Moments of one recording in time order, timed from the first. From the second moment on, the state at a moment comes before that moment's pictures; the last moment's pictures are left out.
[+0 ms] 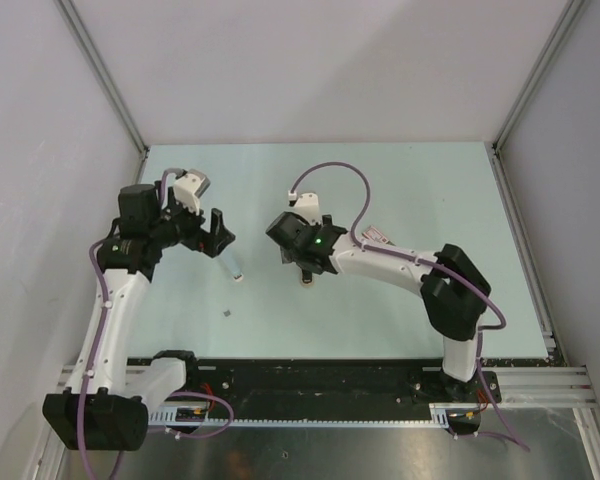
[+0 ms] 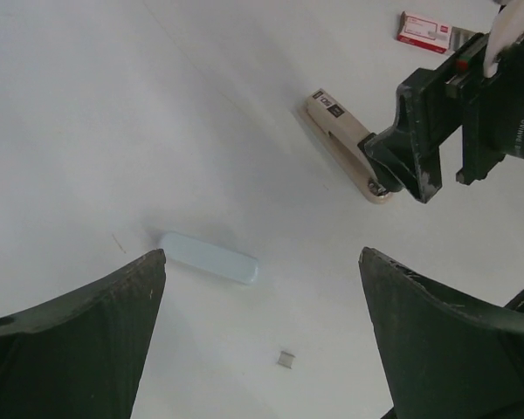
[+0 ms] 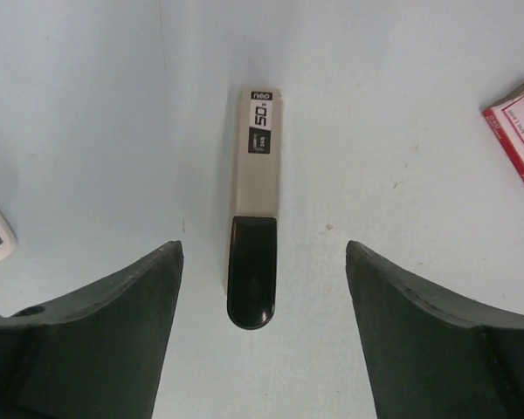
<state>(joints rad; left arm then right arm) 0.01 1.01 1.05 -0.66 0.58 0.24 1.01 1.90 1.51 -0.59 0.62 0.70</state>
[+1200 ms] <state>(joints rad) -0.20 1.08 1.04 -0.66 0.37 0.23 0.91 1.97 1.52 -0.60 0.33 0.63</state>
